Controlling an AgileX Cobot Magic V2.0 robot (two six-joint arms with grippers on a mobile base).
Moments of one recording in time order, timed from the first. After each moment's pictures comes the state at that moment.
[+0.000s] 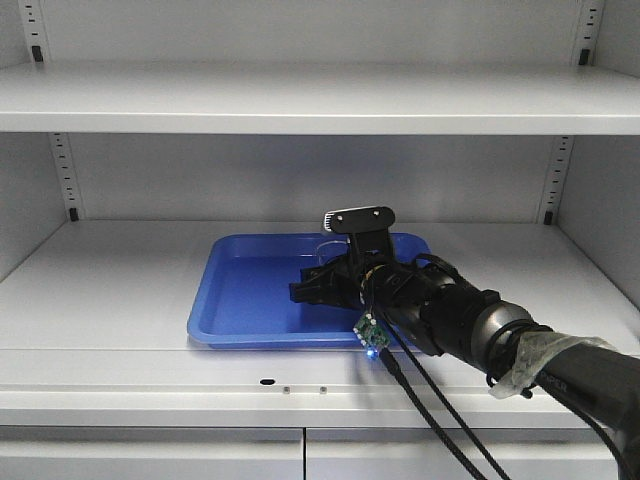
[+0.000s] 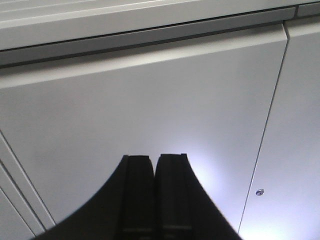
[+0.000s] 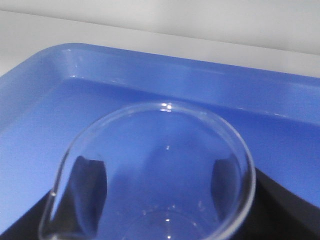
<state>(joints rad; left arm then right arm) -0.20 -0.02 0.04 -0.13 0.37 0.13 0.43 2.15 -1.76 -0.52 0.06 0.59</state>
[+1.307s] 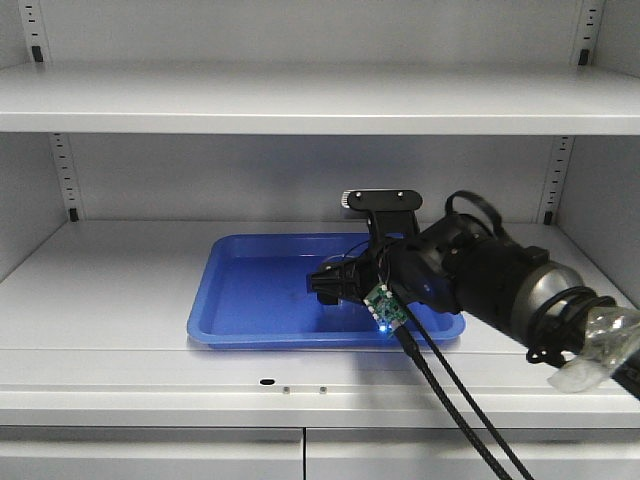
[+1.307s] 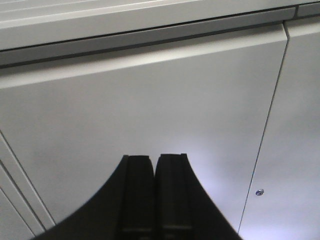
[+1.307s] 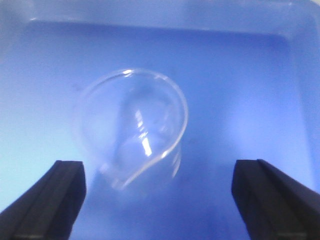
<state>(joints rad) -0.20 -0.02 0.04 -0.13 0.37 0.13 0.48 1.96 -1.77 -0.34 0.58 0.53</state>
